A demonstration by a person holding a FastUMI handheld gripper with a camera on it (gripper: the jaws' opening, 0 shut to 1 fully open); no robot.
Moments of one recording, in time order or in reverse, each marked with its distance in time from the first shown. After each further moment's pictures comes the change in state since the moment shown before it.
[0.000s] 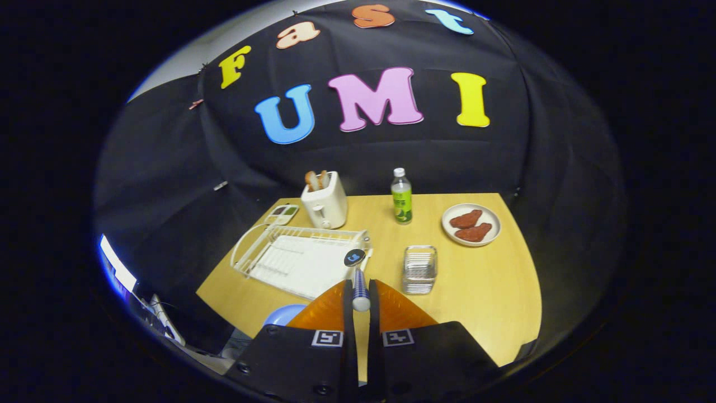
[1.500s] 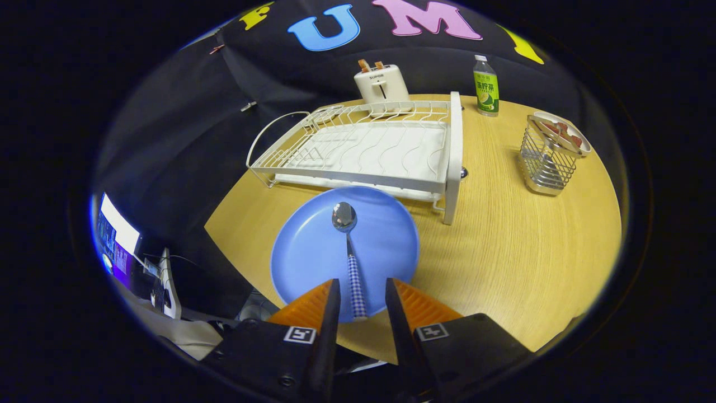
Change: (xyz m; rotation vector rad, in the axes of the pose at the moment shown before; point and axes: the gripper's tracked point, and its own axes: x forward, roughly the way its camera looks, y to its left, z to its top) arm 0.127 0.085 -0.242 -0.011 0.349 0.107
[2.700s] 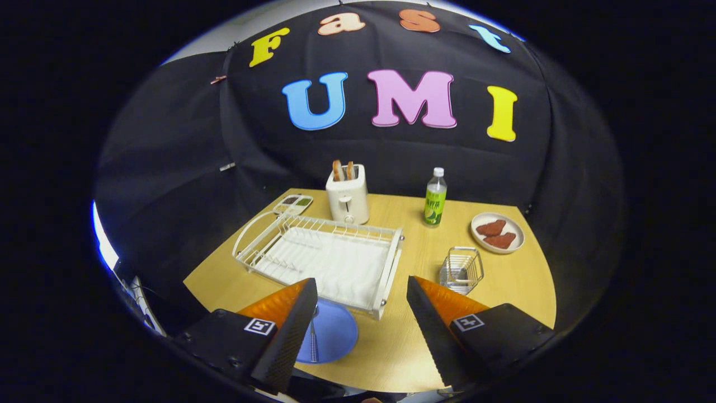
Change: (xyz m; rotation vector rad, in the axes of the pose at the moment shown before) arm -0.139 -0.015 0.197 -0.111 -0.433 -0.239
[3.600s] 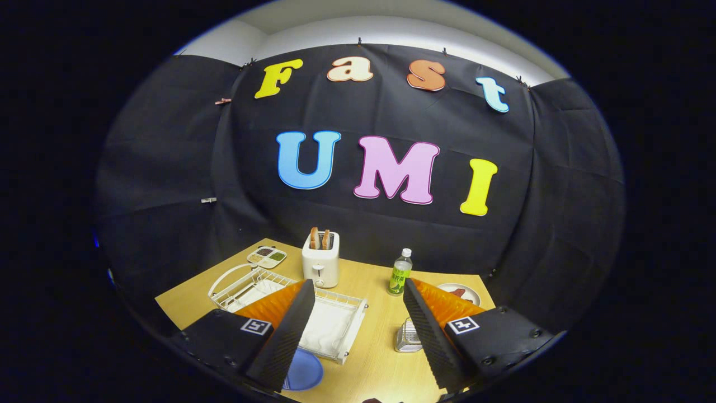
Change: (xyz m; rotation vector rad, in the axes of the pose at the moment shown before) arm -0.034 -0.019 0.103 -0.136 -0.254 -0.144
